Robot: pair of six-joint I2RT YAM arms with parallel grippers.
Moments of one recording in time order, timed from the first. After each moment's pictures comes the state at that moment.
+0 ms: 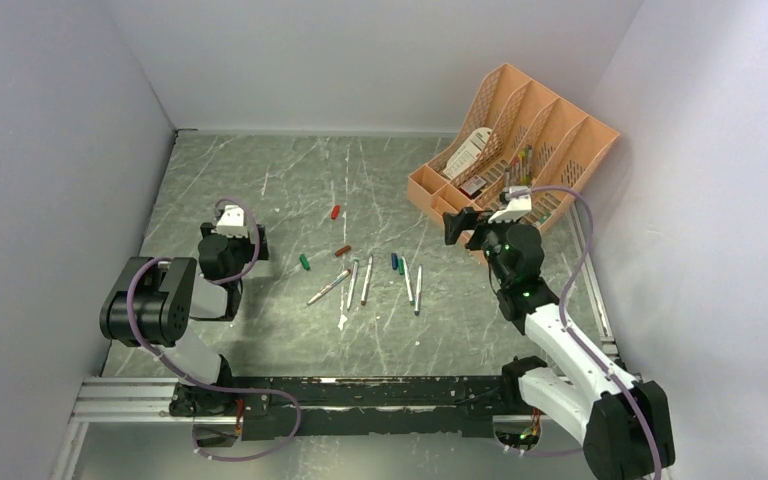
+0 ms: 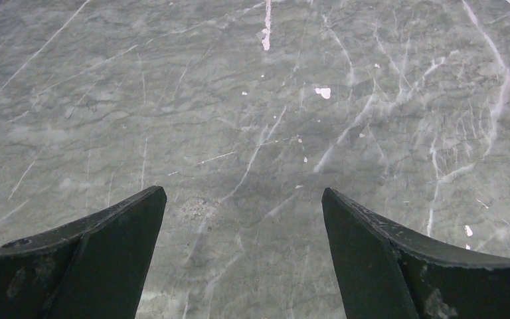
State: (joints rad) left arm -0.03 1.63 0.27 1.13 -0.03 0.05; right arm 0.29 0.94 0.46 0.40 0.06 0.22
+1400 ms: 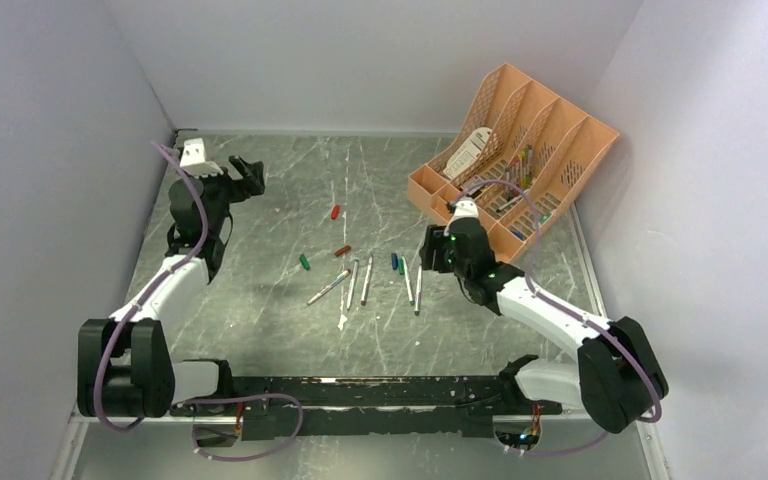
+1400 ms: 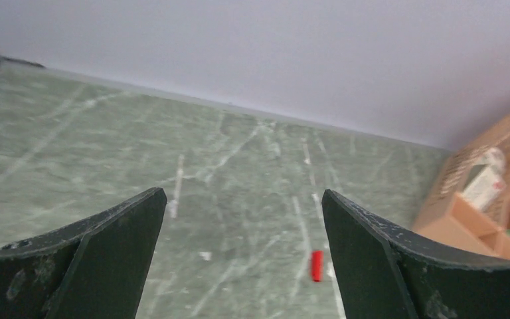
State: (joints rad) left arm -0.03 1.25 0.66 0.59 0.05 -0.26; right arm 0.50 1.19 0.58 0.07 0.13 0.35
